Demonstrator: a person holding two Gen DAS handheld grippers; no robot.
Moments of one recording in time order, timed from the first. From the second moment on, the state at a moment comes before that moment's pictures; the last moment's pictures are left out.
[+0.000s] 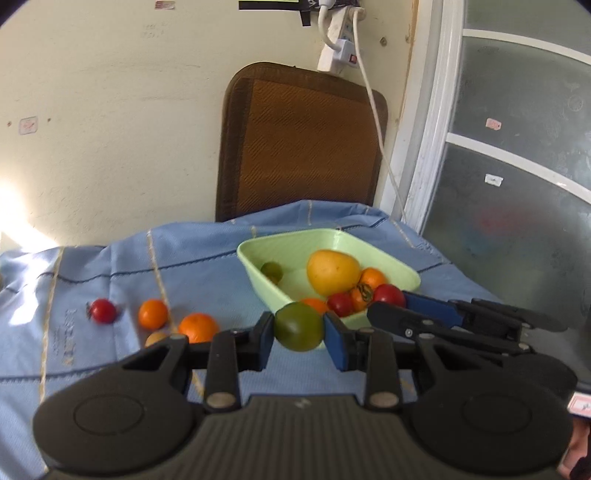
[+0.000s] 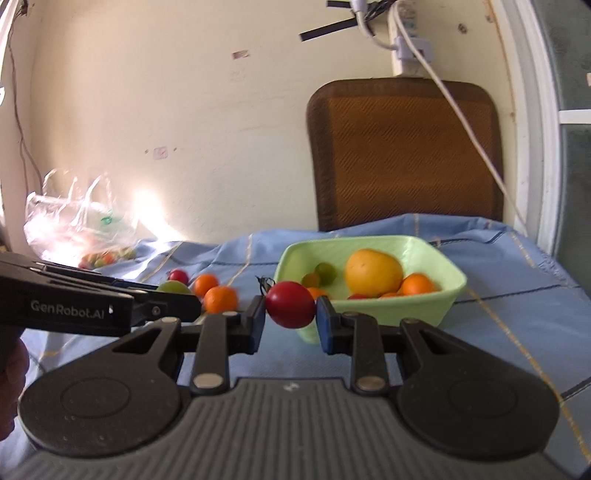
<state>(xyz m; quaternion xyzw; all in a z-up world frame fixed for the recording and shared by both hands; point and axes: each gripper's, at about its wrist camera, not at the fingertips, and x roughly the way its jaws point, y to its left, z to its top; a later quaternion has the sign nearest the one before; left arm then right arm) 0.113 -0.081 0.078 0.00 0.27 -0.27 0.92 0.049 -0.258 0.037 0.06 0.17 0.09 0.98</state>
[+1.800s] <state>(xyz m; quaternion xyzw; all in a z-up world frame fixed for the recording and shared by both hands) 0.050 -0.024 0.016 0.01 0.29 -0.08 0.95 0.019 -0.249 0.002 0.18 0.24 0.03 0.95</state>
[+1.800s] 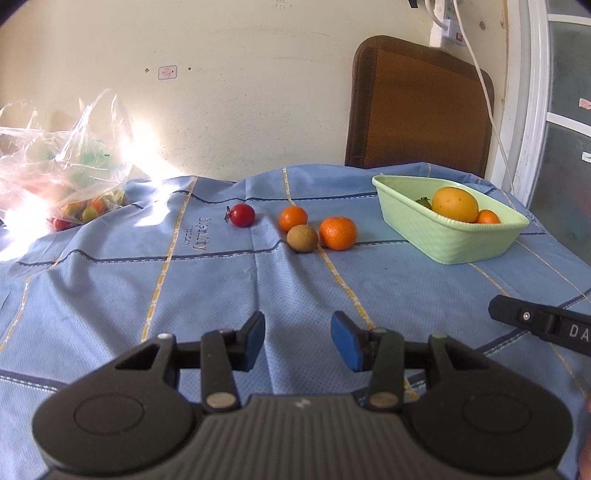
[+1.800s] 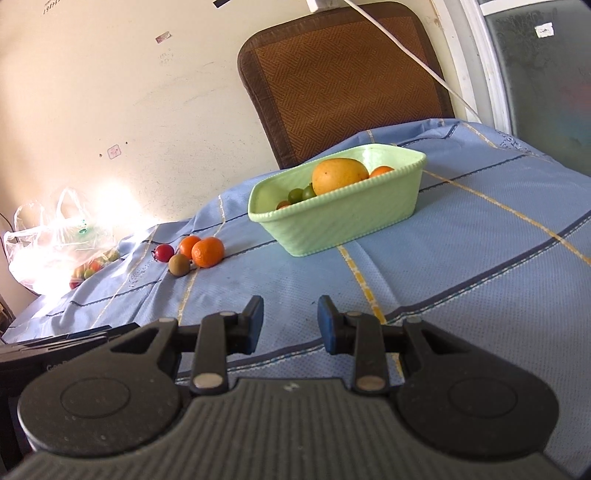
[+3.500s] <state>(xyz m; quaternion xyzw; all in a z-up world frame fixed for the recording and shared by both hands) 0.032 -0.031 0.021 0.03 0.24 -0.10 0.96 0.013 -0.253 0.002 0.20 0.22 0.05 0.95</state>
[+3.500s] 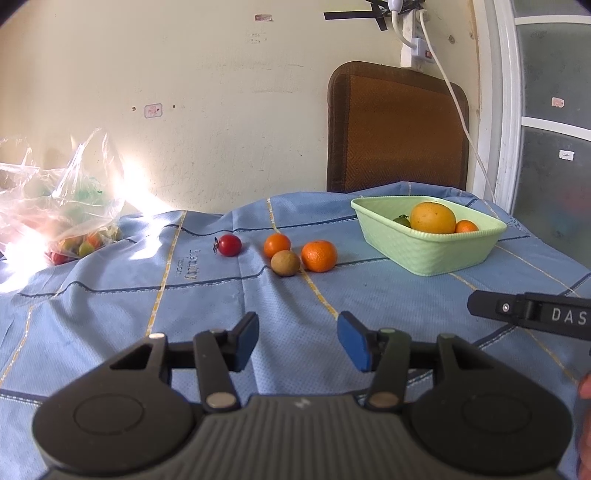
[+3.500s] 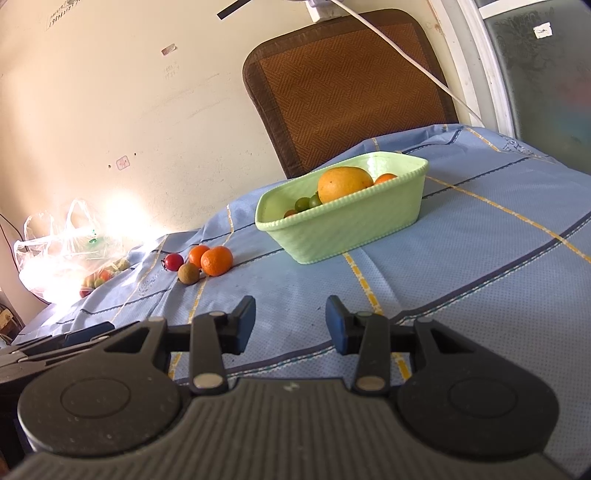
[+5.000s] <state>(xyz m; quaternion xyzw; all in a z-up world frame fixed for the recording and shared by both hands) 0.153 0.001 0.032 0.02 0.29 -0.20 0.93 0.121 -0.164 0.023 -0.08 0.24 0.18 0.95</state>
